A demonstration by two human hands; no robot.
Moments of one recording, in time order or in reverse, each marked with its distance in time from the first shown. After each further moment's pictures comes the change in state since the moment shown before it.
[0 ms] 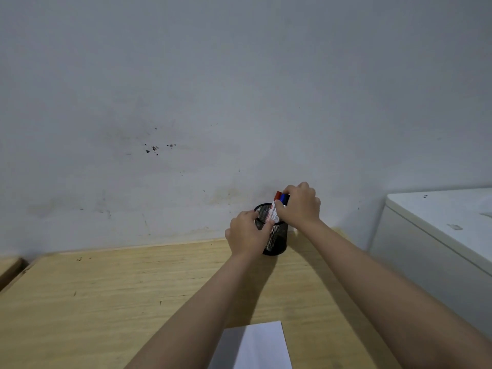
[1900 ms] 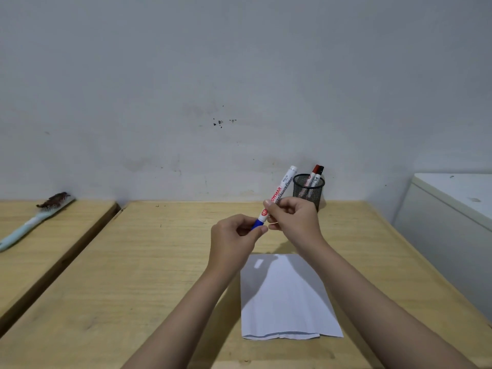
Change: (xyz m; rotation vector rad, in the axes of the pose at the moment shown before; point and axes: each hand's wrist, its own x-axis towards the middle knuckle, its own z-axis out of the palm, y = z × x) left_hand -0.161 -0.038 -0.172 -0.477 0.017 -0.035; right_hand -0.207 -0.113 -0.049 1.091 -0.225 0.100
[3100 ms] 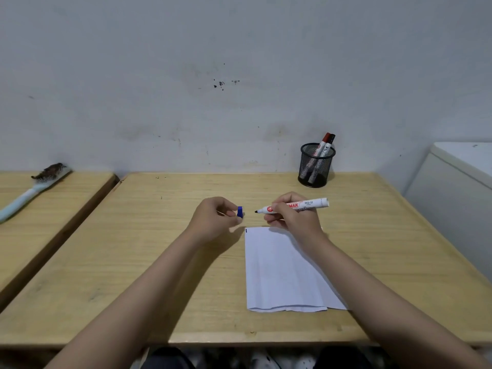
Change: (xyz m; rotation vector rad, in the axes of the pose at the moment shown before) left_hand 0.038 -0.068 -0.040 0.278 -0.230 -0.280; right_hand -0.015 0.050 0.002 0.159 -0.049 0.249
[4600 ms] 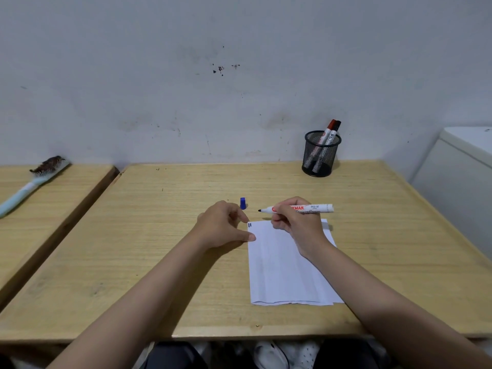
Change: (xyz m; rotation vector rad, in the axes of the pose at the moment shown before) left_hand -0.002 -0.022 0.010 0.336 -0.198 0.107; right_hand 0.003 0.035 -0.007 0.111 0.037 0.046
